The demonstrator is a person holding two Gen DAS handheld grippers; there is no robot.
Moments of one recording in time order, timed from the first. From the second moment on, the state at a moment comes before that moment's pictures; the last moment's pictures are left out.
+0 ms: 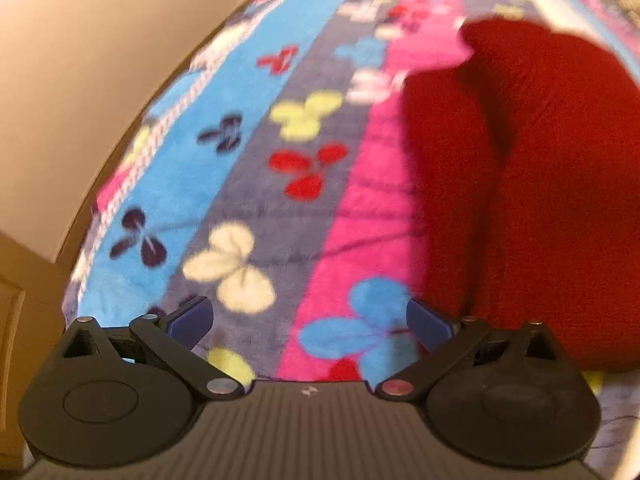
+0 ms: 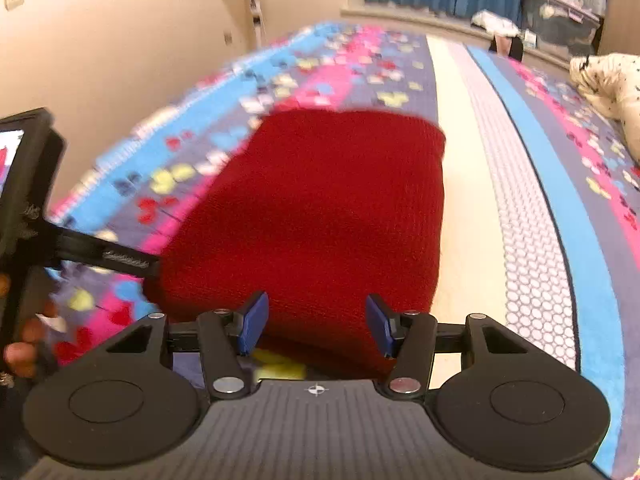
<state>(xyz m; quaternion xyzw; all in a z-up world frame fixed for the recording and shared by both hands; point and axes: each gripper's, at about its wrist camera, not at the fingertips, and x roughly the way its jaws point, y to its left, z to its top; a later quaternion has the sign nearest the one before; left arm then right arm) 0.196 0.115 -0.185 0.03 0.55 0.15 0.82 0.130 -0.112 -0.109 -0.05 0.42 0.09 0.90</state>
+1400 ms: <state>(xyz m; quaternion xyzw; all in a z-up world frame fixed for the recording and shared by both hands) 0.252 0.112 -0.173 -0.24 0.51 0.05 0.82 0.427 -0.265 -0.134 0.28 0.51 0.16 0.80</state>
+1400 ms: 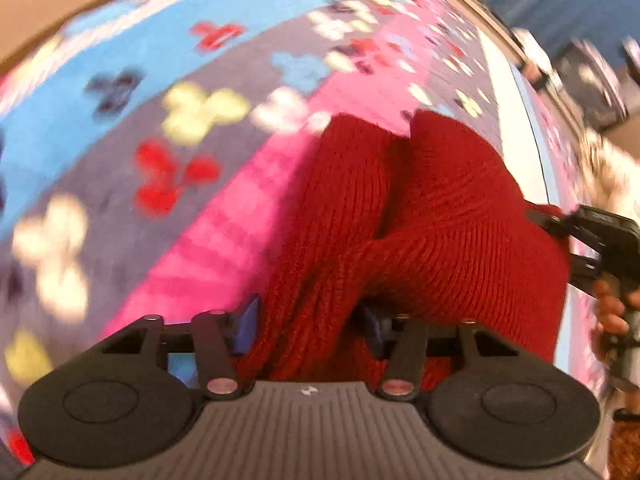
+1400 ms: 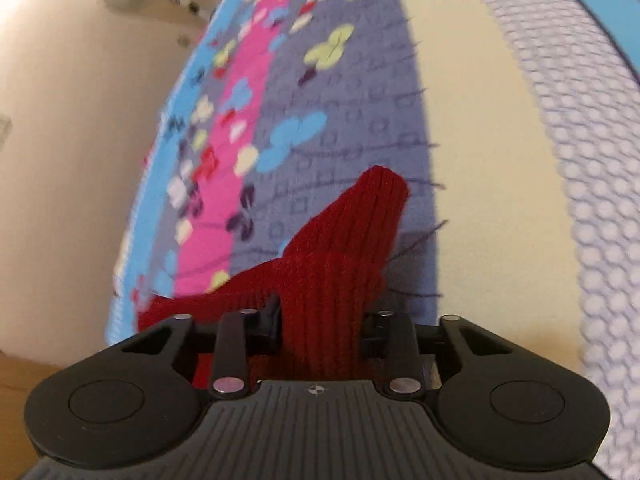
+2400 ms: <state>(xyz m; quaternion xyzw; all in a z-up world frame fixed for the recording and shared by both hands) 0.417 0.035 -0.129 -0.09 0.51 -0.14 0.85 0.193 -0.378 -0.150 0.42 0.36 -0.07 0.83</state>
